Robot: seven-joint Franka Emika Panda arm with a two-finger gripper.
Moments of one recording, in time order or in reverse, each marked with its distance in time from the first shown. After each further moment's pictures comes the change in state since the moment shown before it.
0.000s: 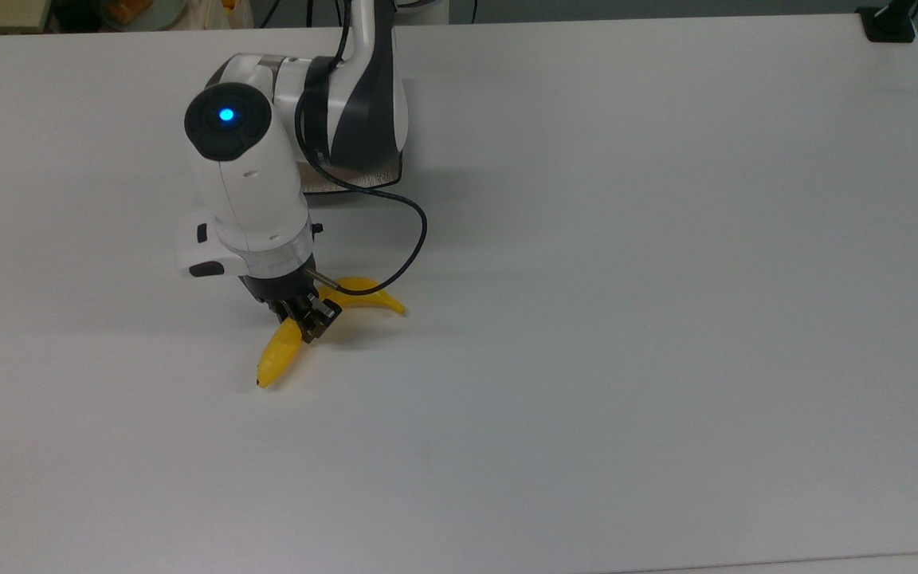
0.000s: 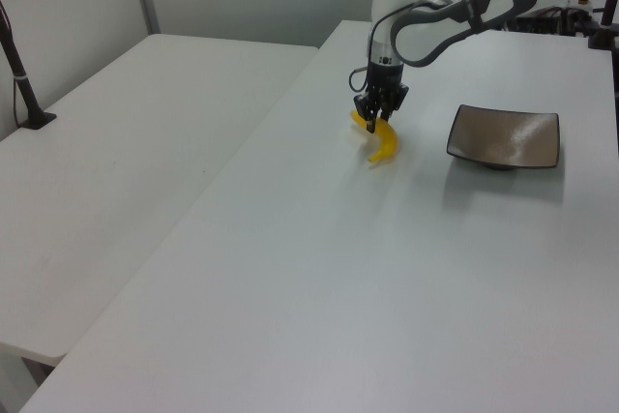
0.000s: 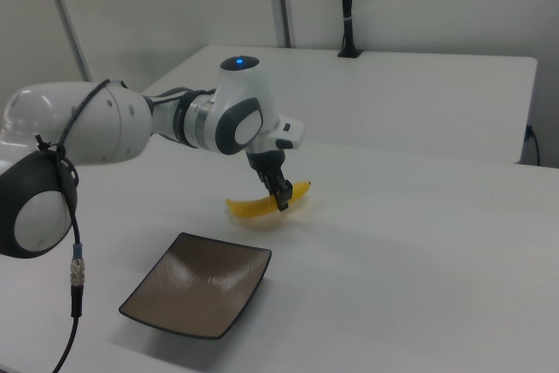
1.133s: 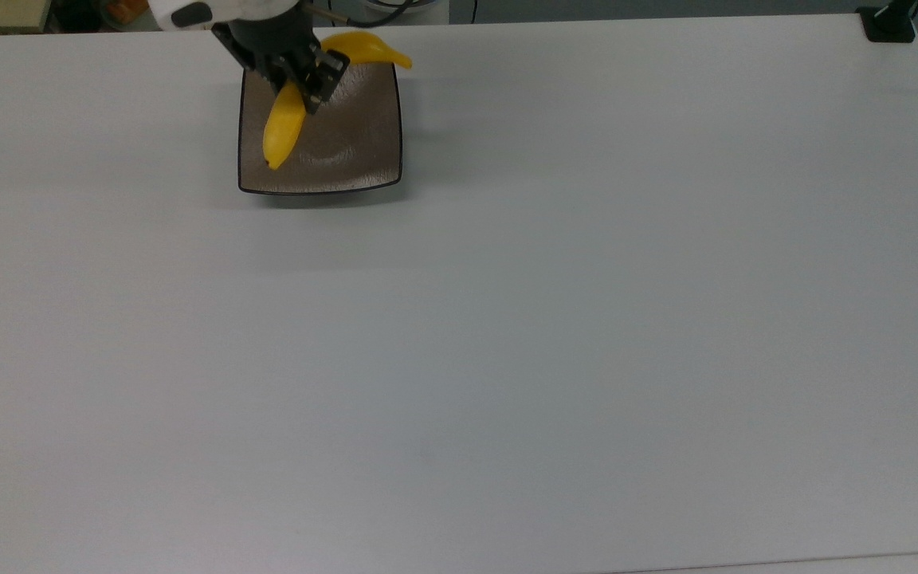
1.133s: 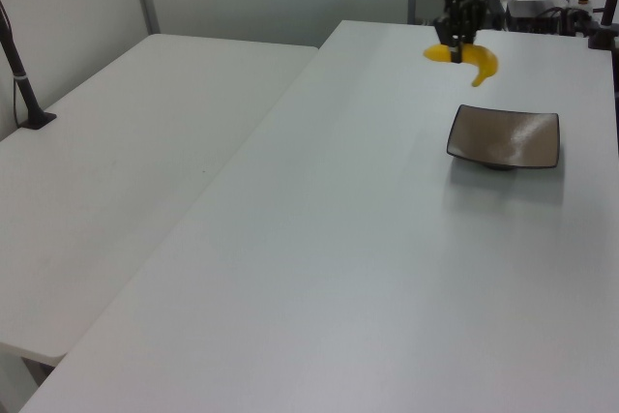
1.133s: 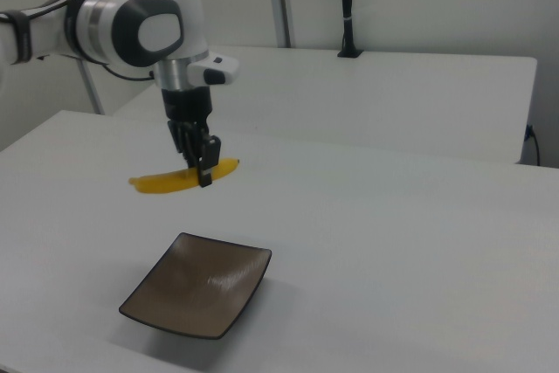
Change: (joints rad) arm -0.001 -0.554 0.000 -0.268 0.000 -0.528 -0.166
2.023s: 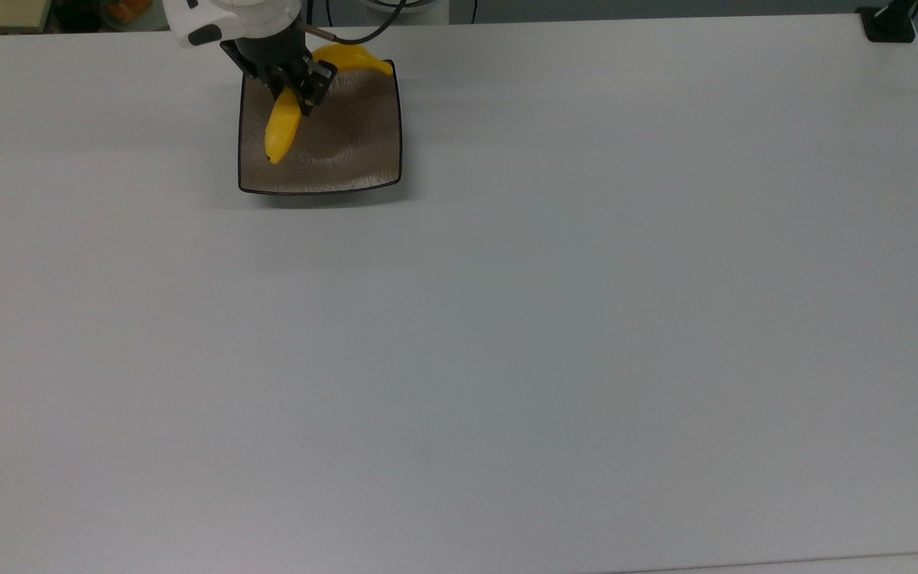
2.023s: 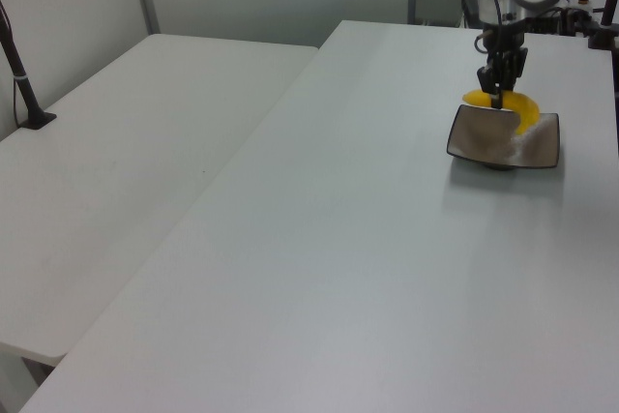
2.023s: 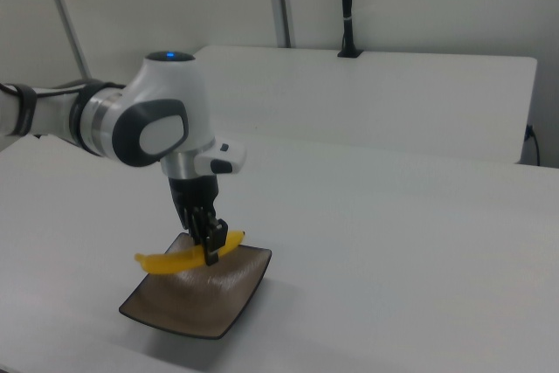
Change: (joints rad) arm -0.035 -0.149 -0.046 -0.465 0.000 0.325 -0.087
